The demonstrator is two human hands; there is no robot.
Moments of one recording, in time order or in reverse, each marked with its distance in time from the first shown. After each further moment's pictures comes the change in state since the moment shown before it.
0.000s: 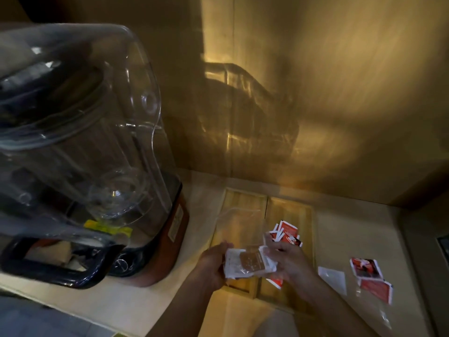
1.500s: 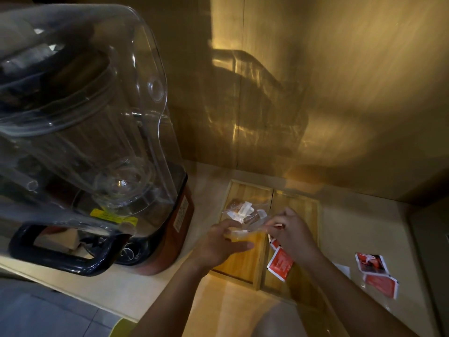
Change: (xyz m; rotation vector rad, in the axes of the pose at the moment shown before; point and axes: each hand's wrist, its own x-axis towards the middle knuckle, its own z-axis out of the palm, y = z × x) left_hand -0.027 0.024 -0.007 0.944 -0.113 0.633; right_hand 0.001 -0.041 0.016 -0.812 0.108 -0.537
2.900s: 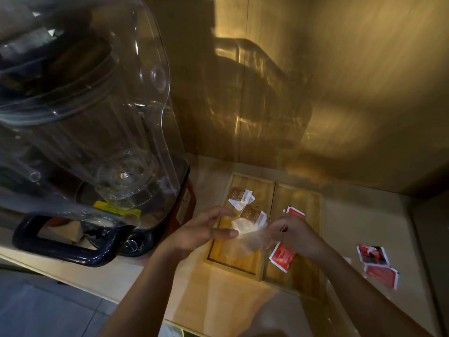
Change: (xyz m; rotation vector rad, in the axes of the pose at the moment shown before) left_hand -0.017 0.019 -0.047 -0.200 -0.234 -0.087; right_hand -0.002 0.015 -0.003 0.002 -0.324 -0.072
